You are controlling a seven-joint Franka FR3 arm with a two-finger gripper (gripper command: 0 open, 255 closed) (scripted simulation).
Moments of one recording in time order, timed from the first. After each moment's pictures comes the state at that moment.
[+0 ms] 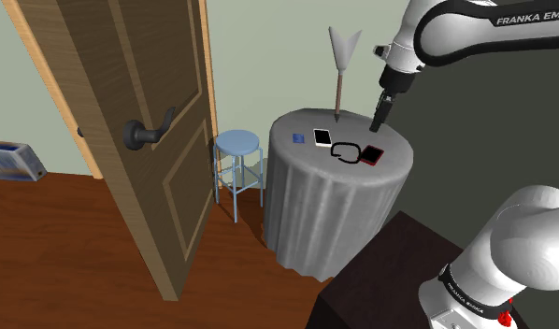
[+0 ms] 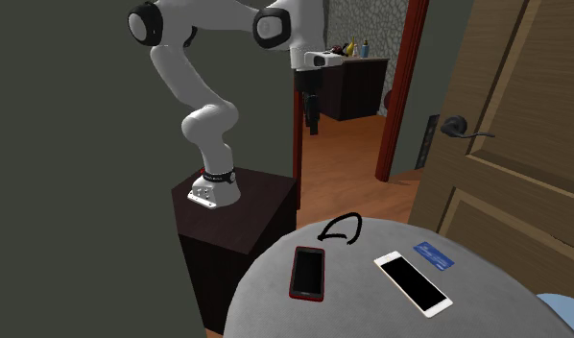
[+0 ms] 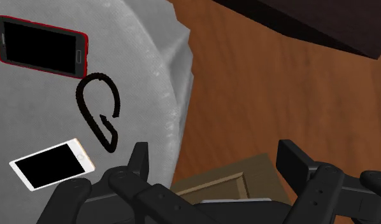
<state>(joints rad) 0.00 -0.62 -0.12 -2.44 -0.12 1.94 -0.47</state>
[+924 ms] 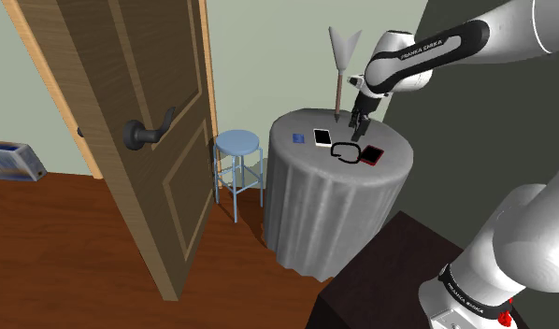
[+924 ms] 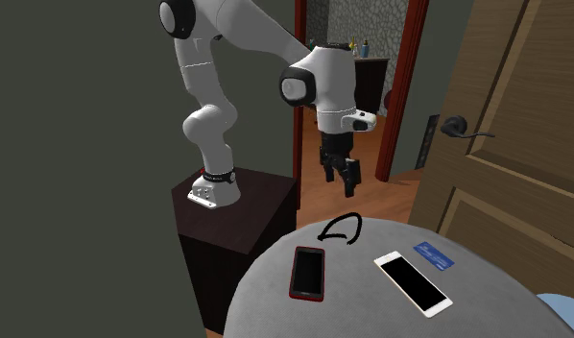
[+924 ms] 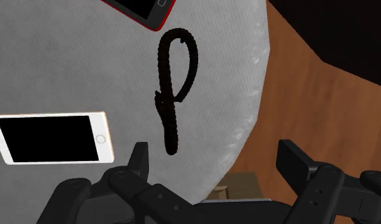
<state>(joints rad) 0.07 -0.14 -0.39 -2.30 -0.02 2.30 -1.04</state>
